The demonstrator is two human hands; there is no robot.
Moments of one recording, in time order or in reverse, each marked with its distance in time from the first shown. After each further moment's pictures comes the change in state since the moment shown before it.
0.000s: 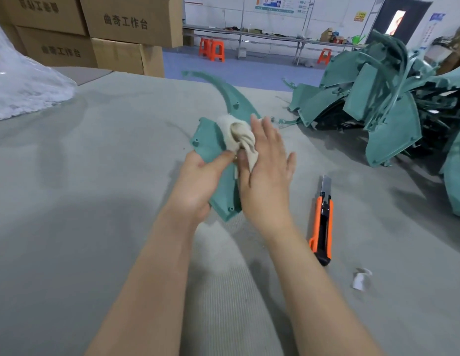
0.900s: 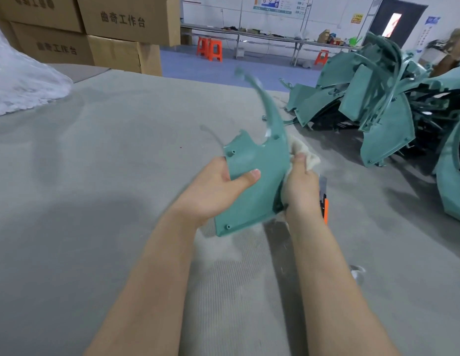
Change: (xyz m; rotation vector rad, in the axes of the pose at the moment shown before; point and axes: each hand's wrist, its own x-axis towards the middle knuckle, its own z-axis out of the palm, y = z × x) left_hand -0.013 0.002 0.004 0.330 -0.335 -0.038; right_hand 0.016 0.052 -0.024 0.360 0.082 0.817
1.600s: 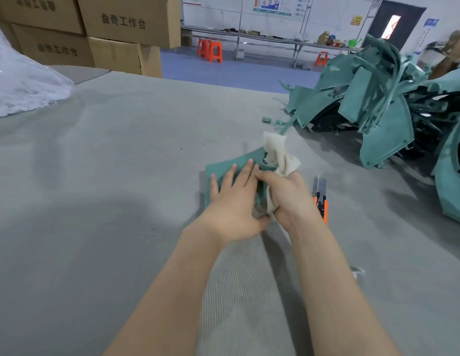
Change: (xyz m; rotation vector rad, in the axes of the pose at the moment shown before) left_hand 0.009 -0.029 0.027 1.064 -0.090 -0.023; right_hand -0.026 -0.012 0.005 0.430 -0.390 0.005
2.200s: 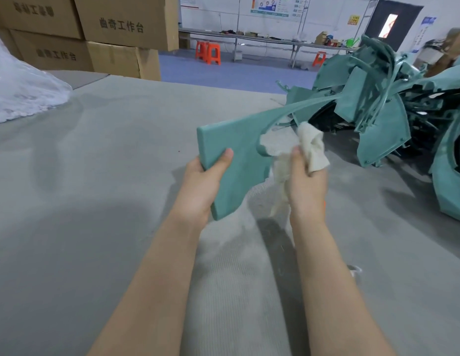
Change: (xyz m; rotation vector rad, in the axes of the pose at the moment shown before) left_hand 0.001 -0.009 -0.030 -1.471 0.402 -0.317; right_hand 0.005 -0.006 -0.017 -0.252 0.390 -0.380
